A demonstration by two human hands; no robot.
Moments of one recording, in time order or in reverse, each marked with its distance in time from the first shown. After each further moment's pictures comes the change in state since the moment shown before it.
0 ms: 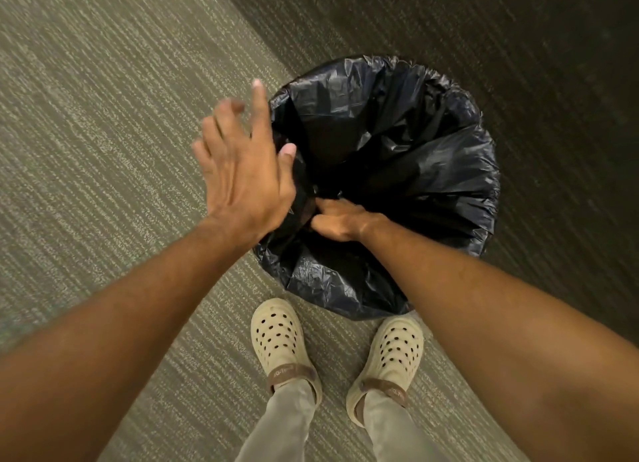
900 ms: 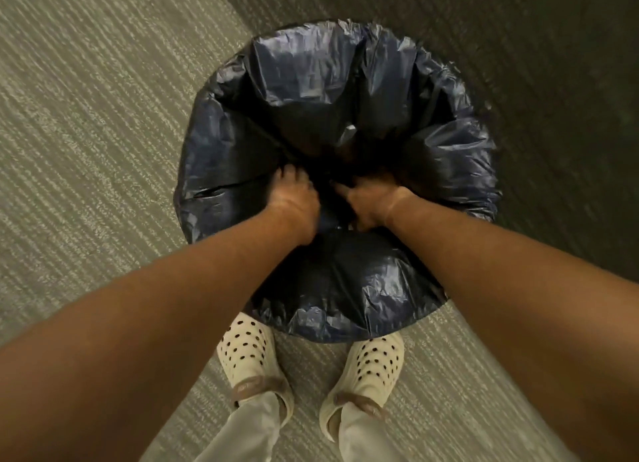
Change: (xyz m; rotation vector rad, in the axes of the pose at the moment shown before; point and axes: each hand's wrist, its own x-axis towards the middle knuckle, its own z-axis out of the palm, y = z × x) left_hand 0.009 0.069 0.108 0.669 -0.938 0.368; right_hand 0.012 0.070 -0.044 -0.831 -0.041 -0.080
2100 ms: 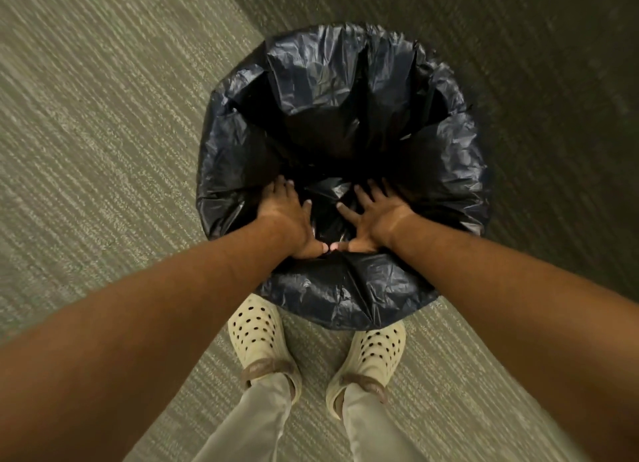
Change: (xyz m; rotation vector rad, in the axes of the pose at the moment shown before) left_hand -0.027 -0.003 0.017 -0.034 -0.115 -0.008; right_hand -0.030 -0.025 0.020 -0.034 -0.169 0.084
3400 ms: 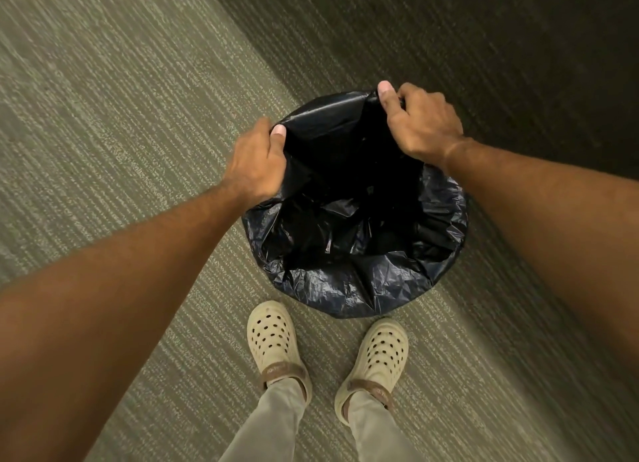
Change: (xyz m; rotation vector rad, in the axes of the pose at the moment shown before) left_hand -0.040 -0.101 -0.033 -1.211 0.784 -0.145; right_hand -0.057 0.093 -0.112 0.861 0.872 0.299
